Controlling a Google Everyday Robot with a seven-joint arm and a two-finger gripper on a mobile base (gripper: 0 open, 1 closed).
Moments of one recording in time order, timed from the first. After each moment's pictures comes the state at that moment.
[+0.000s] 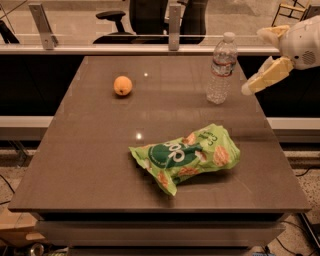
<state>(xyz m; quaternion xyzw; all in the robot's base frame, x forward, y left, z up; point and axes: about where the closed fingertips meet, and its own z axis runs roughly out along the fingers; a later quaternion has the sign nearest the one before) 0.611 -0.233 0.958 -0.53 0.71 0.13 0.45</state>
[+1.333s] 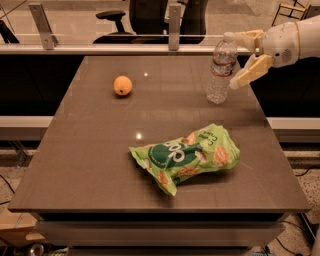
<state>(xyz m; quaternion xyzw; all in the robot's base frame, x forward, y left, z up) 0.646 -0.197 0.940 -0.55 0.64 0.27 0.46</state>
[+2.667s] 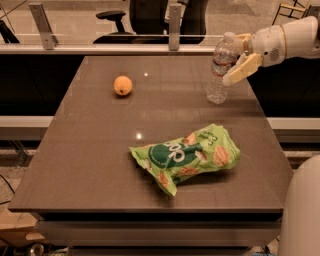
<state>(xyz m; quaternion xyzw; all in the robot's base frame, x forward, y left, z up) 0.667 -0.181 0.925 -0.54 0.64 0.33 0.44</state>
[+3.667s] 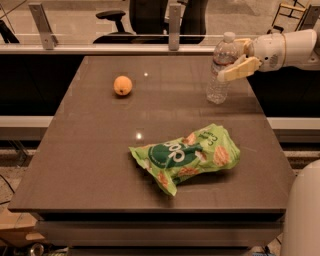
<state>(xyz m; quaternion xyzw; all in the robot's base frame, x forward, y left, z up) 0.676 -0.184 0.922 -0.51 0.61 0.37 0.48</state>
